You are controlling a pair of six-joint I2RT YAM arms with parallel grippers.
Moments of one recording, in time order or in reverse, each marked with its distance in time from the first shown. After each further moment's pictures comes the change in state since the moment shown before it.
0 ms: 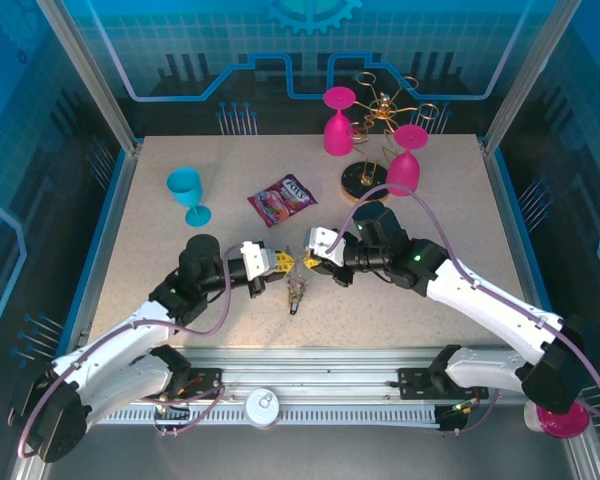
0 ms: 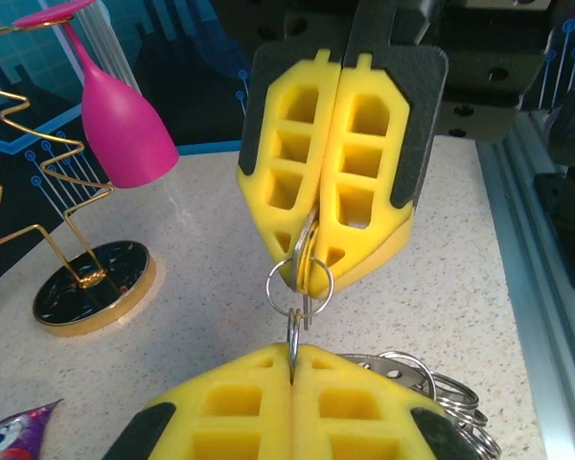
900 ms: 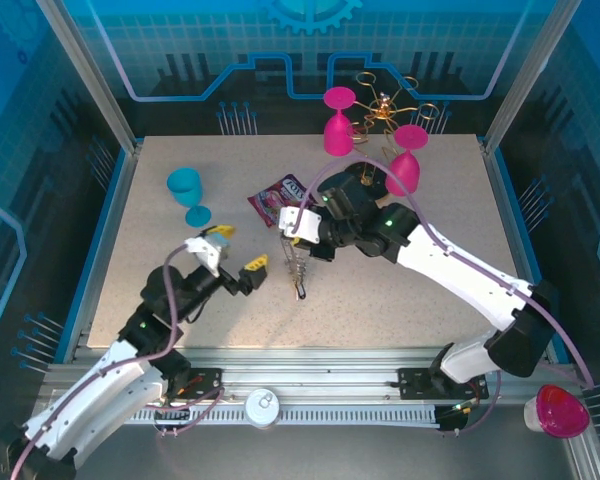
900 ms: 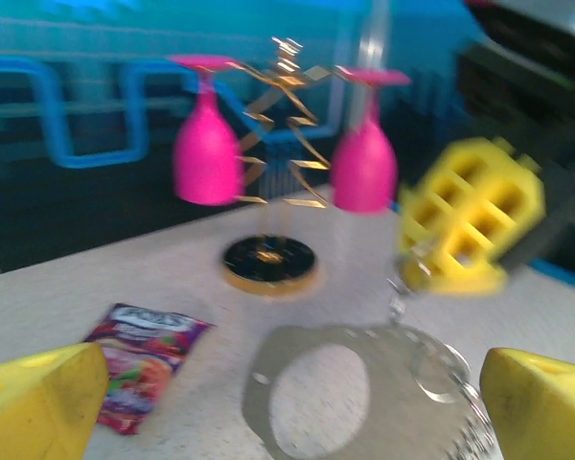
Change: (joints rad) left arm 0.010 -0.454 -0.146 -0.051 -0.583 -0.492; right arm 0.070 0.278 0.414 -0.255 0.191 -0.130
